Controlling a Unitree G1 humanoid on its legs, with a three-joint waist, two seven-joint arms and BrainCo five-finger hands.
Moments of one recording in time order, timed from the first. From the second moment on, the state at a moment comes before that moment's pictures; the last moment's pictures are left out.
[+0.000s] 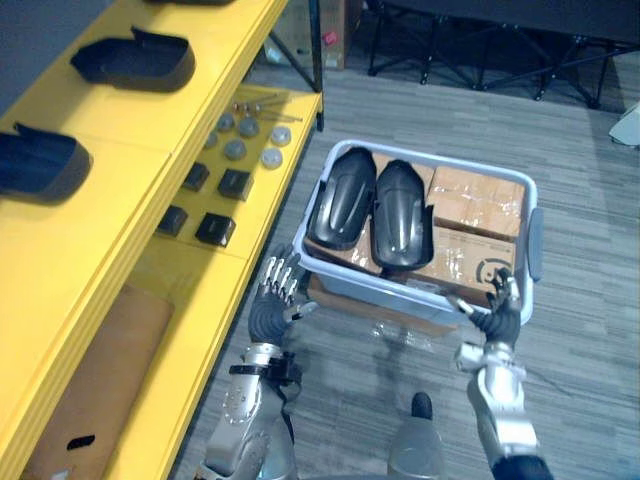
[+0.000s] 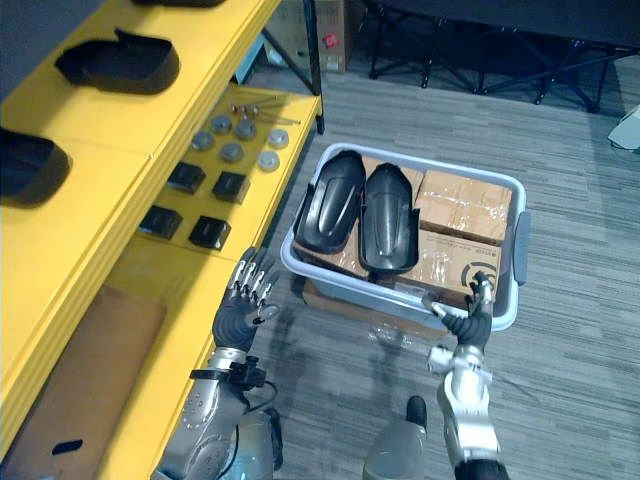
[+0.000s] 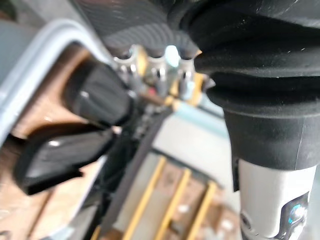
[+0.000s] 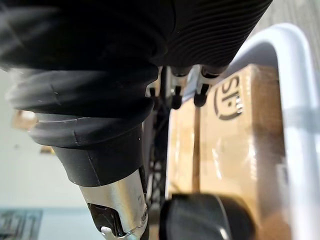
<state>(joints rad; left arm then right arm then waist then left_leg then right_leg) 0.10 0.15 -0.41 -0.18 -0.49 -0.30 0.14 -0.19 -0.27 -0.12 0.41 0.23 -0.30 -0.40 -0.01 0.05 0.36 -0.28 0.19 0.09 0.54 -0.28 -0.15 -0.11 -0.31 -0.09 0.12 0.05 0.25</state>
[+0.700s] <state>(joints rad) 0.02 0.13 -0.42 -0.06 -0.51 -0.29 0.10 -0.83 -0.65 -0.07 0.94 0.28 -0.10 -0.59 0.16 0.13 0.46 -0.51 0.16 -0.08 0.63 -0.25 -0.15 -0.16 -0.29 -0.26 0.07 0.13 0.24</state>
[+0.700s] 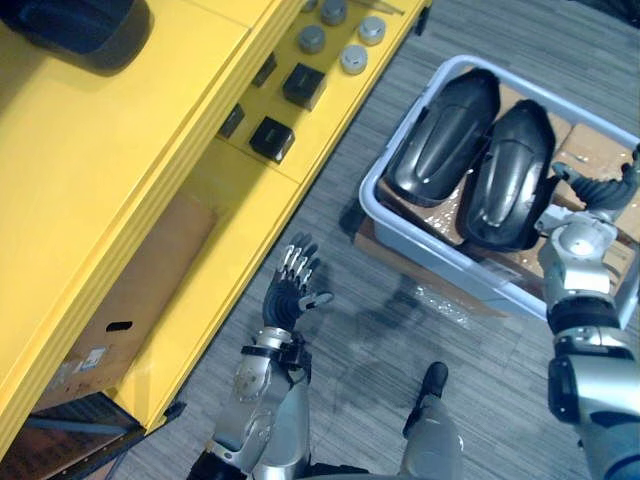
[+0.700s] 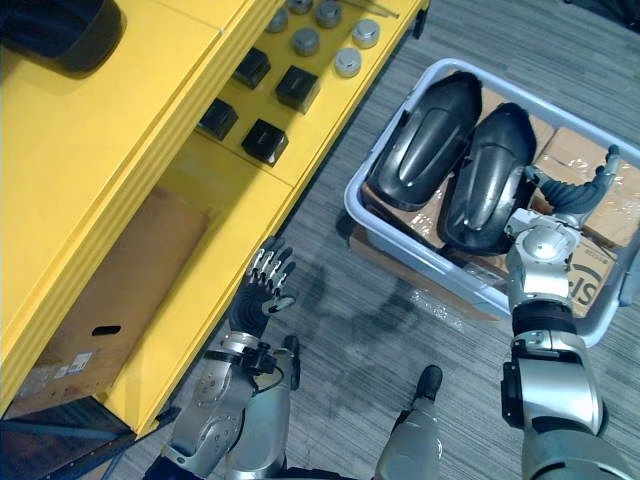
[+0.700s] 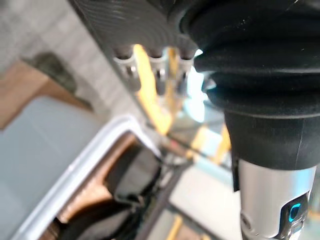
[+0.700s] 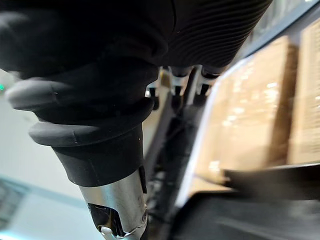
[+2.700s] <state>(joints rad) -0.19 0.28 -0.33 -0.09 -0.26 -0.13 0.09 -0.80 -0.67 0.12 0.71 -0.04 0.19 -0.49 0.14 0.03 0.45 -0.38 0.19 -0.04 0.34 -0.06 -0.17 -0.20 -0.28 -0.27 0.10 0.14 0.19</state>
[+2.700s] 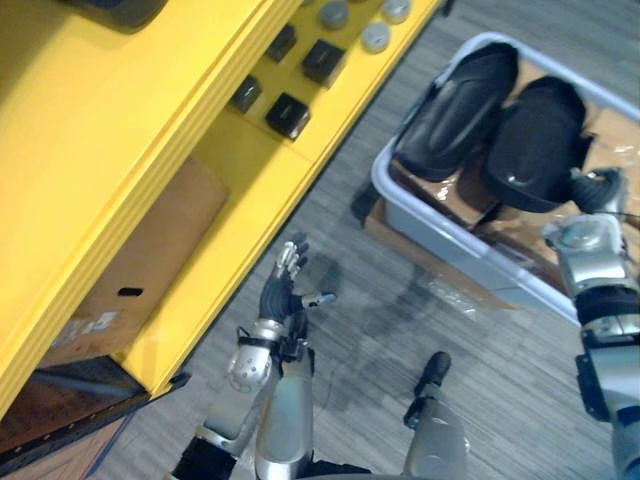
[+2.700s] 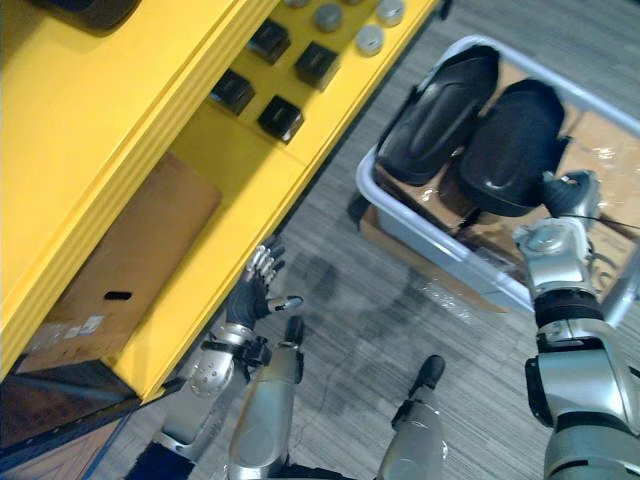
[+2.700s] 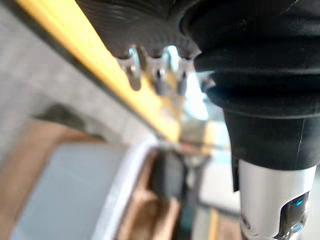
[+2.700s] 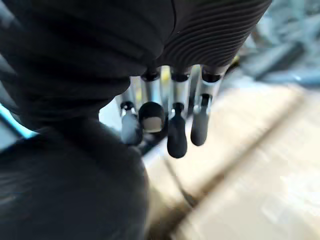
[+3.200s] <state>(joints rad) -0.89 0.34 -0.49 0.41 -0.39 0.17 0.00 -1.04 -0.59 0.16 0.65 -0.22 0.19 -0.39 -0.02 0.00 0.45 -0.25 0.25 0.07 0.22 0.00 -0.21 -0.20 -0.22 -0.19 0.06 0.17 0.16</state>
